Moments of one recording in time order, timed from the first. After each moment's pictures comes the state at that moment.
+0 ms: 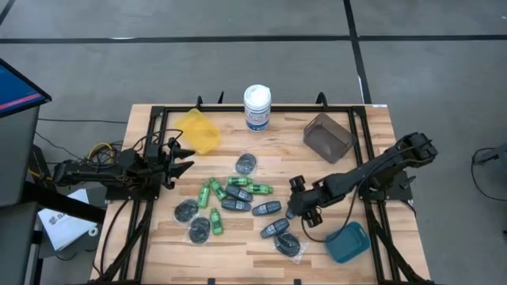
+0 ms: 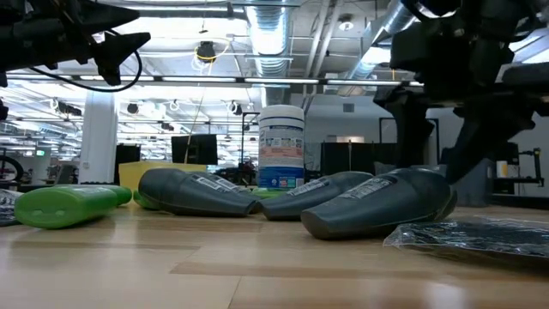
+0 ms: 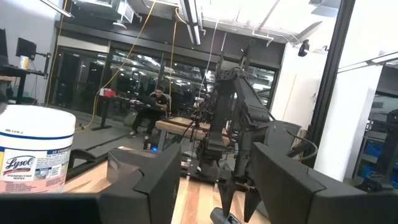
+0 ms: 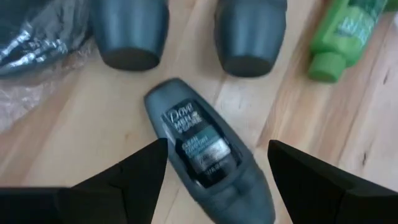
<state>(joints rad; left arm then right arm) 0.02 0.12 0.01 0.42 -0.13 -0.21 0.37 1.57 0.87 -0.49 0.17 -0.11</state>
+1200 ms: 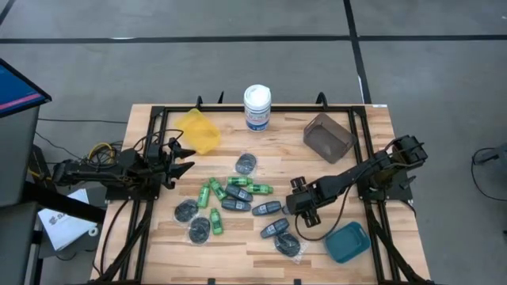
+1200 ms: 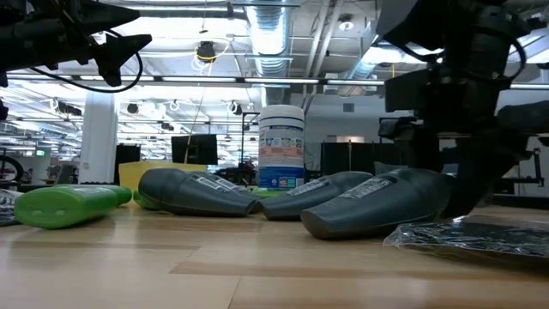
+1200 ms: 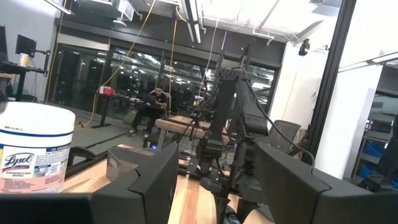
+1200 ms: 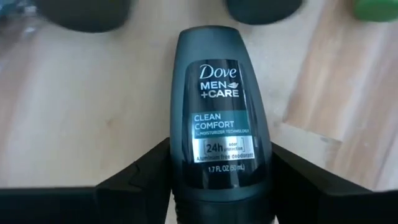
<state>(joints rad) 0.02 0.13 0.01 0.43 -0.13 -0.21 0.33 1.67 0.87 -0.51 0.13 -0.01</state>
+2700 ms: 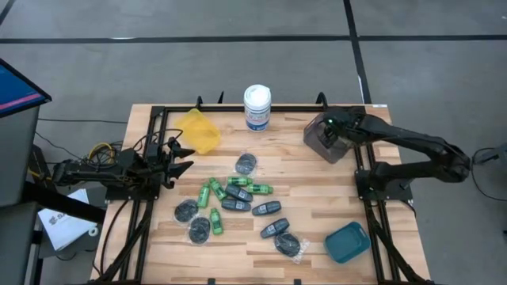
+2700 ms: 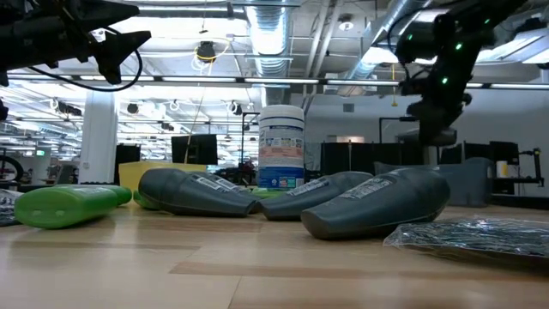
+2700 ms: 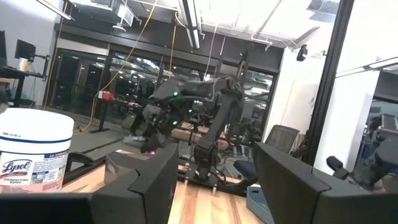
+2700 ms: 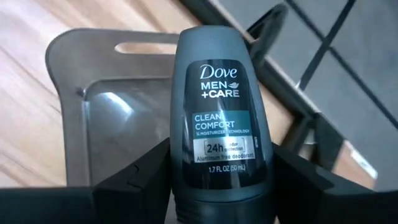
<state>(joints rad) 0.02 0.13 0.01 0.45 -0.13 -0.21 -0.59 1.13 0.76 -0.75 0.48 0.10</state>
